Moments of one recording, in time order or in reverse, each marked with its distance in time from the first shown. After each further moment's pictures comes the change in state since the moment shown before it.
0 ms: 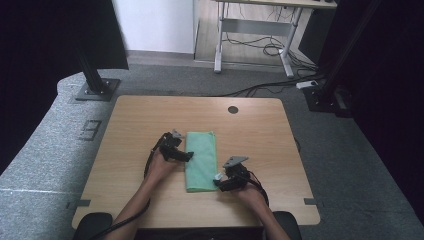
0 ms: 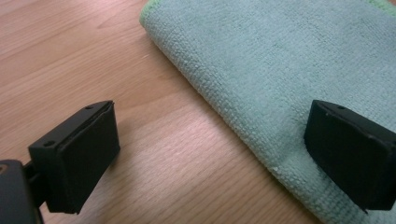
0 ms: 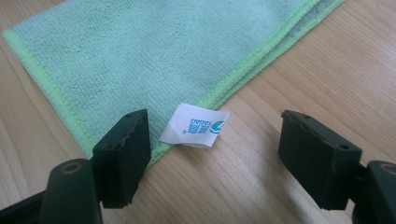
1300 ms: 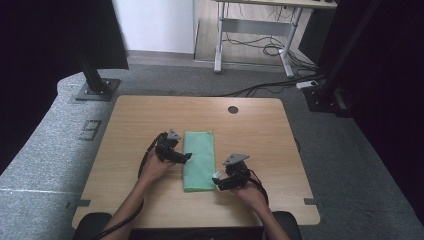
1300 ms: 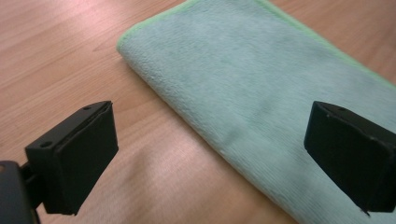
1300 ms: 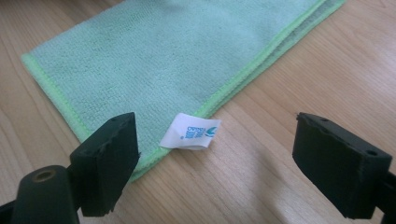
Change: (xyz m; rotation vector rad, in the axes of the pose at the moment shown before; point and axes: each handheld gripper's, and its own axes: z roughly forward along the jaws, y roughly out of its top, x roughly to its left) left arm -0.009 0.000 -0.036 -0.057 -0.061 0.064; right arm 0.003 0.010 -0.011 -0.039 -0.019 0.010
